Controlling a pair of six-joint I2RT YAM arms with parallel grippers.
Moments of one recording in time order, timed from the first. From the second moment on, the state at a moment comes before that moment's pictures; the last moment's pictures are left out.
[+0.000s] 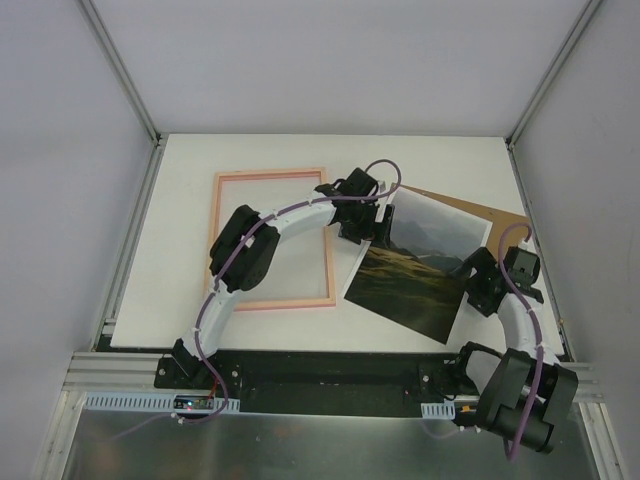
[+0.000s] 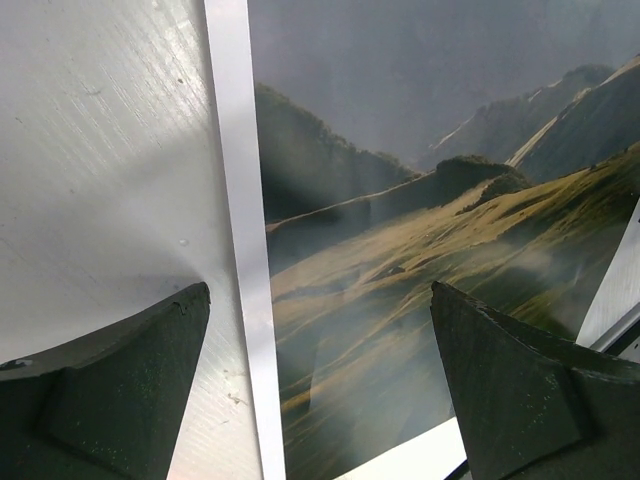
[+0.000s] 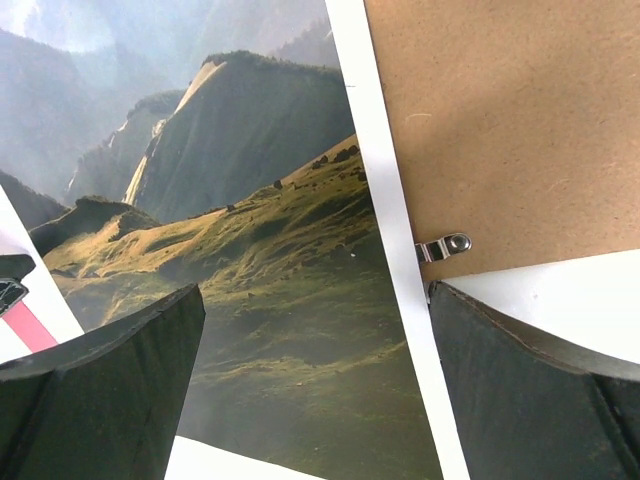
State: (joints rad) left arm -0.77 2.27 1.81 -0.52 0.32 -0.52; right arm -0.35 0.99 0.42 -0.44 -0.25 0.54
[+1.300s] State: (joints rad) left arm -0.76 2.33 1.92 -0.56 0.28 -0.50; right arm -0.30 0.85 0.41 -0.41 -0.58 0.55
